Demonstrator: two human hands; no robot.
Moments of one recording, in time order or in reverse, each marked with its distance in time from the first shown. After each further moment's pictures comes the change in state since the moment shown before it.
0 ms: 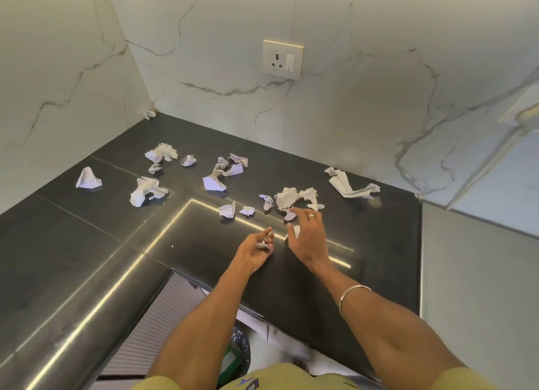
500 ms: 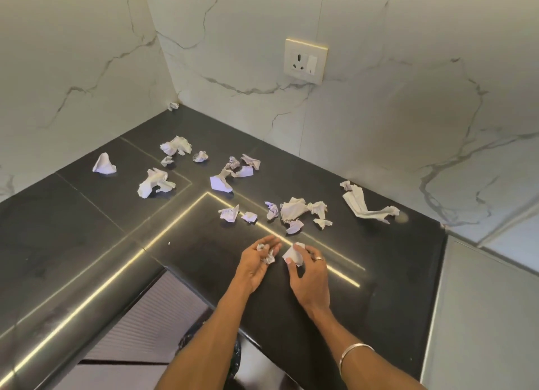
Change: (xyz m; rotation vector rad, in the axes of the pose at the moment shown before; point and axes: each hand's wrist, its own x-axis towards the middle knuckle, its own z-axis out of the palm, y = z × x) left_hand 0.016 -0.030 0.008 -0.032 -0.022 0.300; right_hand -0.042 0.045 0.022 0.195 -0.126 0.148
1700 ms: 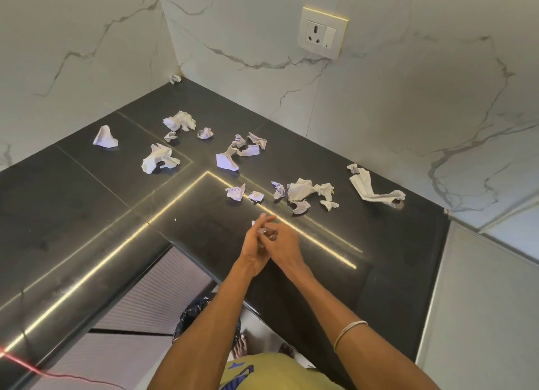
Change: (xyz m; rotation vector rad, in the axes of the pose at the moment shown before) left_hand -0.009 0.003 -0.025 0.040 -0.037 -0.047; right_hand 0.019 -0.092 0.028 0.163 -0.317 0.042
